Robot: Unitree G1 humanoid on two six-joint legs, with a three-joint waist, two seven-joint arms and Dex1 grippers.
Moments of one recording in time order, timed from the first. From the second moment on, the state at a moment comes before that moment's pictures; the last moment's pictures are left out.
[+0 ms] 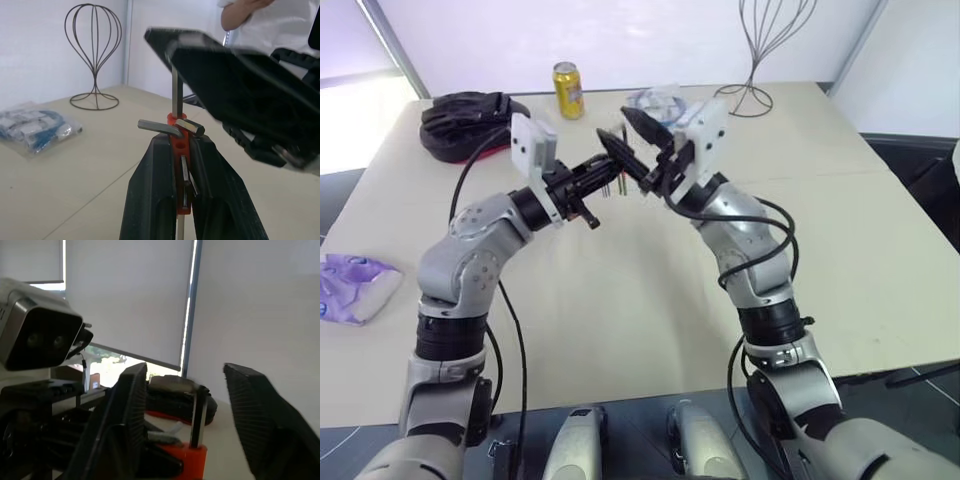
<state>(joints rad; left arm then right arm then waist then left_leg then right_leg) -0.63 0.43 0.09 -0.18 -0.66 0.60 -0.65 -0.73 -0.11 0.10 -0.02 0.28 0.18 0.54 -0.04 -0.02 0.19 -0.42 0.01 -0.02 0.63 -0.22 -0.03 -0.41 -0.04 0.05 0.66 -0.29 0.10</state>
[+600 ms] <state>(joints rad) -0.55 0.29 0.01 -0.11 -0.69 0.72 -0.68 -0.21 -0.63 -0.19 -0.55 0.44 0.51 0.64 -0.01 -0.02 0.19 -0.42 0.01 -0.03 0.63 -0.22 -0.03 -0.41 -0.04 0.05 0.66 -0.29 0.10</state>
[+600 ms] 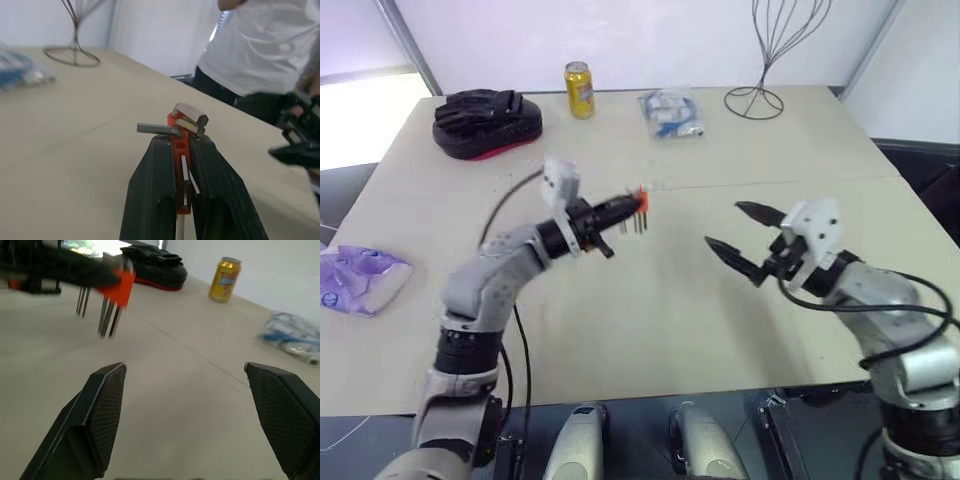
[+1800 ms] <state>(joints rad) -0.64 0.20 0.09 0.32 -0.63 0.85 -0.53 -0.24 -0.63 -0.13 -0.60 0.44 0.55 0.54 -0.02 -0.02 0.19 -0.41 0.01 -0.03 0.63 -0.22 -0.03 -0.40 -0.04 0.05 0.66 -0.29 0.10</state>
